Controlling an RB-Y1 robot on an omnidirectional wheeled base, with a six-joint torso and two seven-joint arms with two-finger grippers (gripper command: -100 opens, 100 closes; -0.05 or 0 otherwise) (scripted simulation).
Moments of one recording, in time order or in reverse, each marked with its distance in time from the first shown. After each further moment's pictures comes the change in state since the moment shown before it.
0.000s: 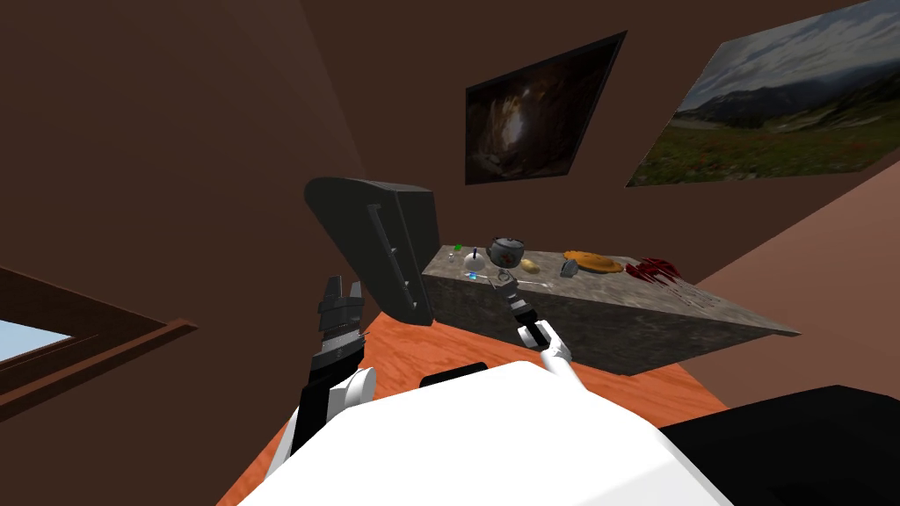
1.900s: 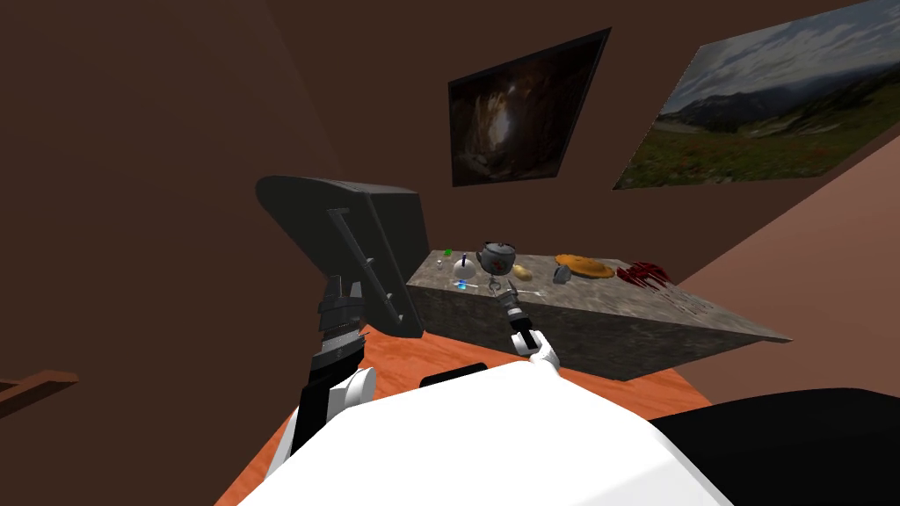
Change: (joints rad) left arm 0.000 0.000 0.000 0.000 0.000 0.000 0.000; right arm -0.080 0.124 -0.143 0.239 0.007 0.068 0.478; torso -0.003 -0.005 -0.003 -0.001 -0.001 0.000
